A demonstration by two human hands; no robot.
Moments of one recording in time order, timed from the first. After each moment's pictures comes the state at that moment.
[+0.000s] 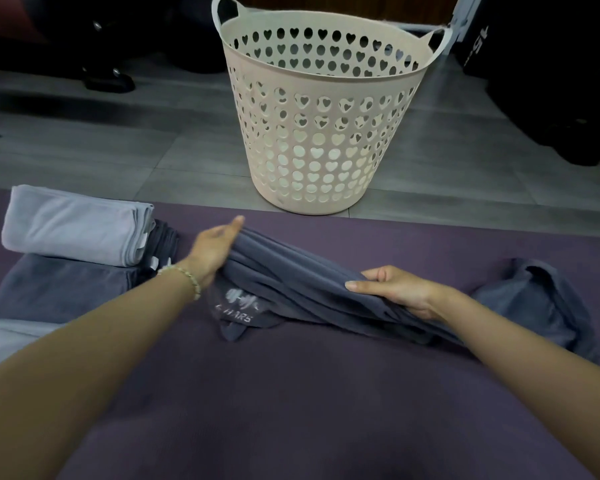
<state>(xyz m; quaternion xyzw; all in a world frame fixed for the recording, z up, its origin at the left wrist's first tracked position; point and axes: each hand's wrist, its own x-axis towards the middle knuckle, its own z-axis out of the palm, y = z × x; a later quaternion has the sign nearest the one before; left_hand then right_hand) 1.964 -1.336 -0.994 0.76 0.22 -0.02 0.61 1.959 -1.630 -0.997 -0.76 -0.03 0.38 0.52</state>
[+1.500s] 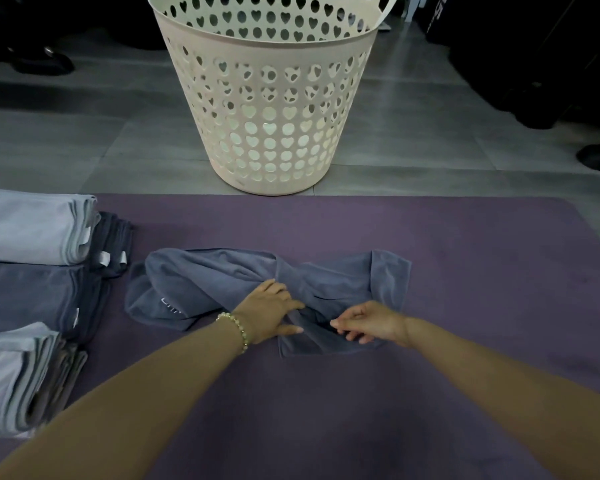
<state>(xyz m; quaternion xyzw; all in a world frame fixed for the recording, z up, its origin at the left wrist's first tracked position) 1.923 -1.438 -1.097 0.93 -0.34 -0.16 -0.02 1.910 -1.677 -1.084 -0.81 0.07 0.41 0.42</state>
